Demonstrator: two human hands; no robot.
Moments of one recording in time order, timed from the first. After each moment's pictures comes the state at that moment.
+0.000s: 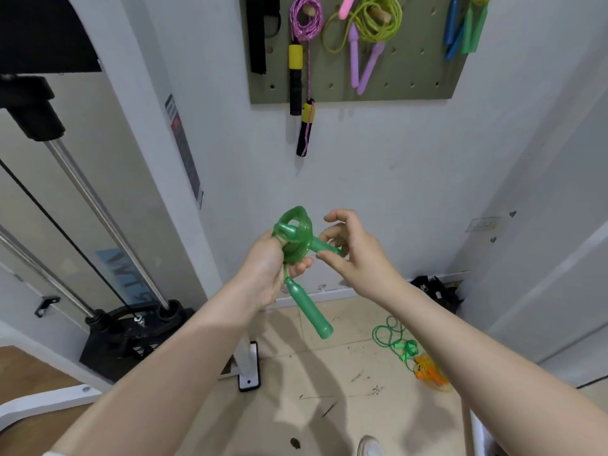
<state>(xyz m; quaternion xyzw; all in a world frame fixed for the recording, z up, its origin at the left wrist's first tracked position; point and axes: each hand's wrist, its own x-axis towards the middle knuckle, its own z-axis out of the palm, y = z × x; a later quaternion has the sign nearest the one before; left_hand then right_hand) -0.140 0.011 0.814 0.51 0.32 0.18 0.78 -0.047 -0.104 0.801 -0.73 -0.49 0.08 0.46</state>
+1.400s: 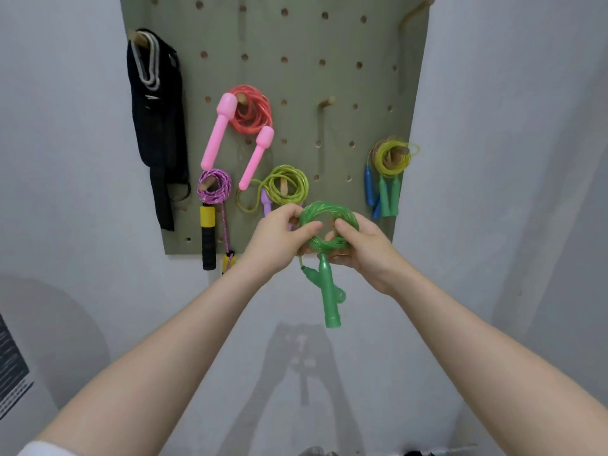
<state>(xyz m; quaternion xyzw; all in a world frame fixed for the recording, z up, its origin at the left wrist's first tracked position) 0.199 -0.003 0.995 0.82 0.13 0.36 0.43 0.309 -0.111 0.983 -0.56 -0.41 0.24 0.68</state>
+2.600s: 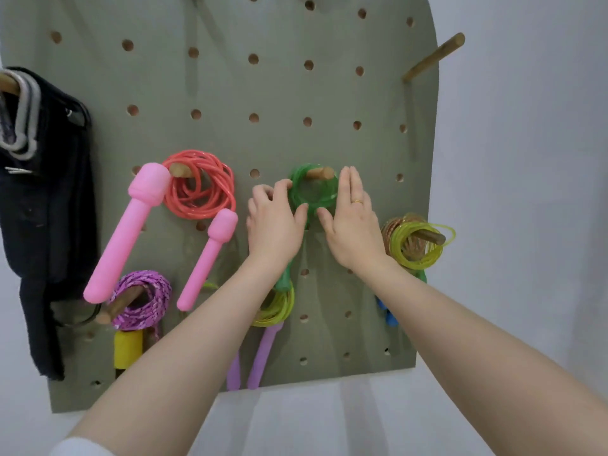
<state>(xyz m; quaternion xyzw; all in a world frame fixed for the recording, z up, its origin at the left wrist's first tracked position) 0.407 0.137 1.095 0.81 0.21 0.52 0.14 0.495 0.050 1.089 -0.78 -0.41 -0.36 0.32</state>
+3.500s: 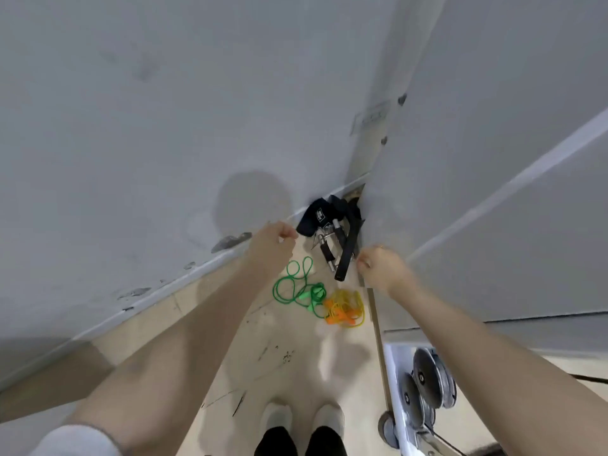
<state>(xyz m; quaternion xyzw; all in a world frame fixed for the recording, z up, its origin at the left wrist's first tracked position) 0.356 -0.149 0.543 0.84 0.24 -0.10 0.47 0.404 -0.349 0.500 -0.95 -0.12 0.26 0.15</state>
